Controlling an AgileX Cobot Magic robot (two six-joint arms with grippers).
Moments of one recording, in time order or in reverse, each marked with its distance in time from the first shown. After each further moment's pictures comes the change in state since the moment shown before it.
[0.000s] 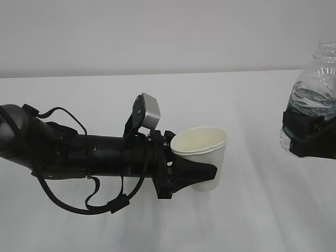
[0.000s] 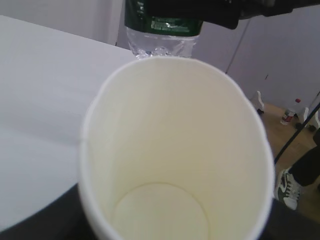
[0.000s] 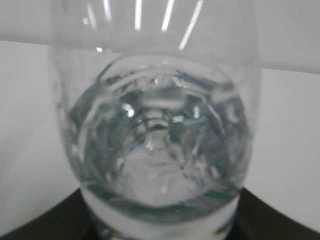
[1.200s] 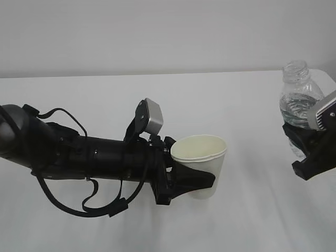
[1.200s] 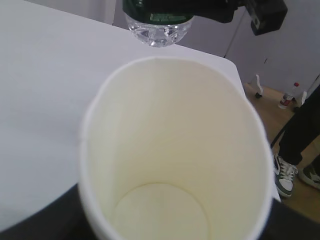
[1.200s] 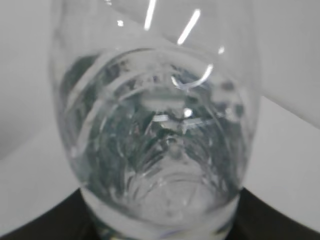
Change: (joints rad) left arm -0.002 0.000 0.000 0.049 0.046 -0.029; right arm 0.000 0.000 -0.013 0.002 0.082 -0.433
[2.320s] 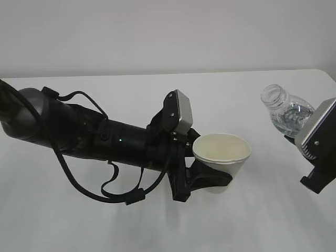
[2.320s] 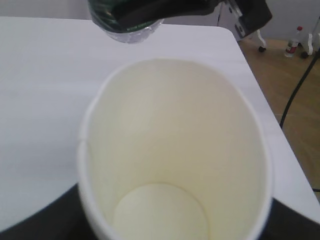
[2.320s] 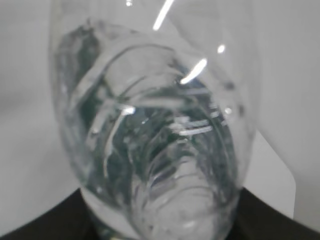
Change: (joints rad) left arm -0.058 0.007 -0.159 0.154 0.143 0.000; right arm 0.000 0.000 0.000 0.004 0.039 -0.351
